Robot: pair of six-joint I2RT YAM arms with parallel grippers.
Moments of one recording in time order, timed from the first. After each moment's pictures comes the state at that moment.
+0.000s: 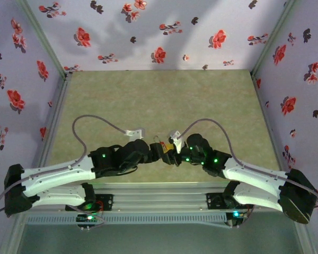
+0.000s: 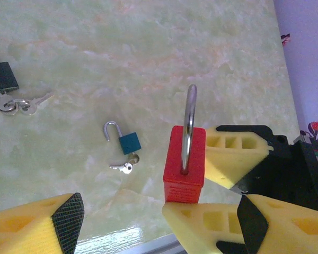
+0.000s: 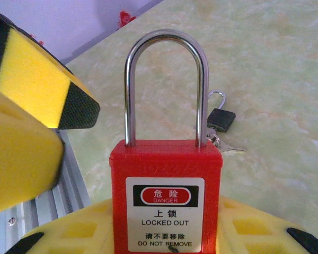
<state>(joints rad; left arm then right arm) -1.25 1.08 0.87 -0.53 -0.37 -1.15 0.93 1.03 0.48 0.11 -0.27 0.22</state>
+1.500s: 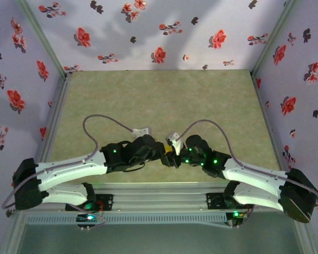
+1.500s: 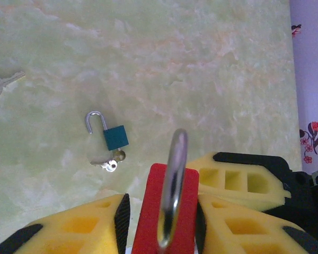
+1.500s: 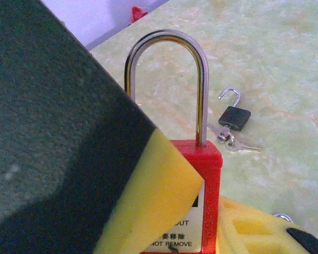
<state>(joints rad) -1.20 1.21 0.90 -0.44 -0.27 -1.20 0.96 1.03 0.48 0.10 -0.28 0.22</state>
